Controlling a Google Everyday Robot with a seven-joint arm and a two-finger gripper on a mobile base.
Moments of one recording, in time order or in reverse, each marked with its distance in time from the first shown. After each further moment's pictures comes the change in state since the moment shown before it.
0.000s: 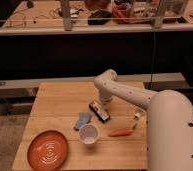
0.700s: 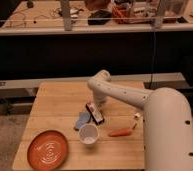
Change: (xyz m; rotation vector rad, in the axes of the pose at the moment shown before) arm -0.031 0.000 -0.005 0.009 -0.002 -0.074
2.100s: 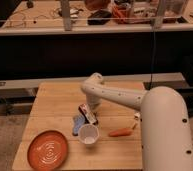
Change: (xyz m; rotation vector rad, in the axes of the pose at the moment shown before) arm -0.044 0.004 0.004 0.019 -0.027 -0.114
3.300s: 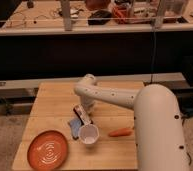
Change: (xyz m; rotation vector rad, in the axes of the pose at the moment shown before) arm -0.035 -0.009 0.002 0.007 0.002 -0.095
